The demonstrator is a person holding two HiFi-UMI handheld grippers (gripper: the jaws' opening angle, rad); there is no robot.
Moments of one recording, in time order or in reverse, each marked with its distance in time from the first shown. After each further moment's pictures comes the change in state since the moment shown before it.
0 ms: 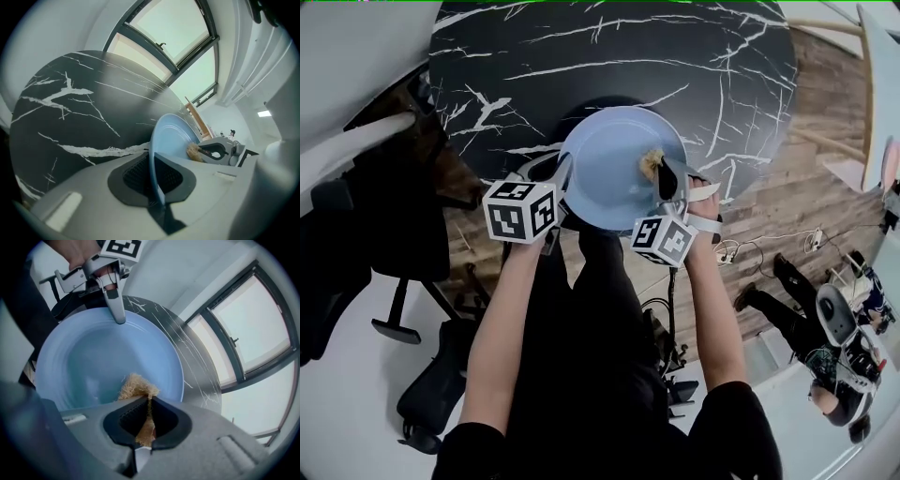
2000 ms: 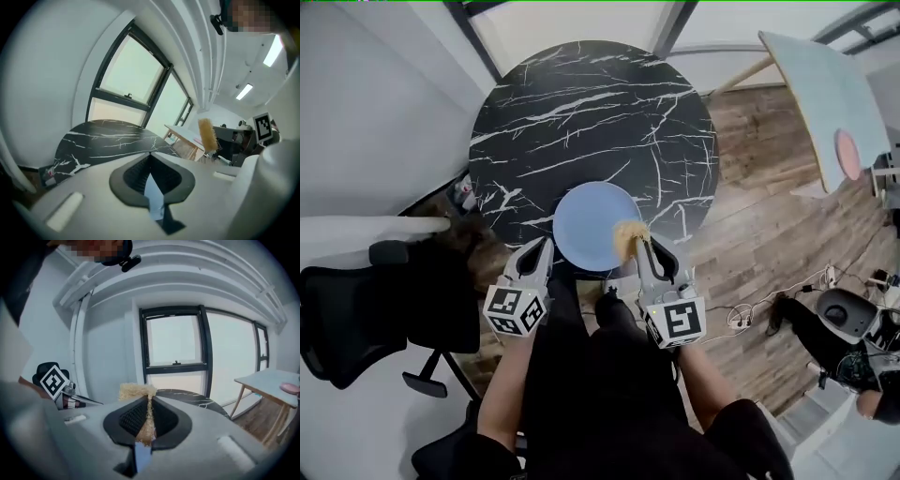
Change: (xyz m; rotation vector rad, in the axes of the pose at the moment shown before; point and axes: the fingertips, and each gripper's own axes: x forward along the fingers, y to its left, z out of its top) left arm -0.171 -0.128 0.048 0.343 -0.451 -0.026; right arm -0.265 -0.124 0.047 0.970 -0.774 -0.107
